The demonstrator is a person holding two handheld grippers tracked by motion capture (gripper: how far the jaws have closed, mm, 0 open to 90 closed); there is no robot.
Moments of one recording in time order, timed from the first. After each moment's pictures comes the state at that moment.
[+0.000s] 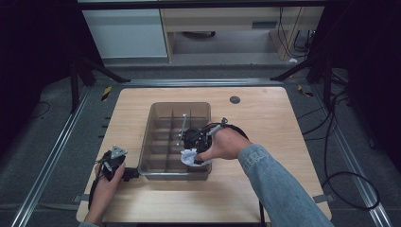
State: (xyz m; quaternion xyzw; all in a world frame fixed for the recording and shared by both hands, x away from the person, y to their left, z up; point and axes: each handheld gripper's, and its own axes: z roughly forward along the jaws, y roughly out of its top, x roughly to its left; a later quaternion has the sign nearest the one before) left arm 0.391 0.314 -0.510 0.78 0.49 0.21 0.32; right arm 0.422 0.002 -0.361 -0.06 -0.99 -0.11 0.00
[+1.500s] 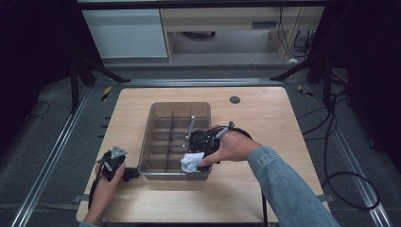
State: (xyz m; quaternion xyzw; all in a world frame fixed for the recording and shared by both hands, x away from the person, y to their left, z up) left arm 0.391 0.314 -0.510 0.78 0.48 0.22 0.32; right arm 0.414 -0.017 -0.363 -0.06 -0.99 -0.15 -0.01
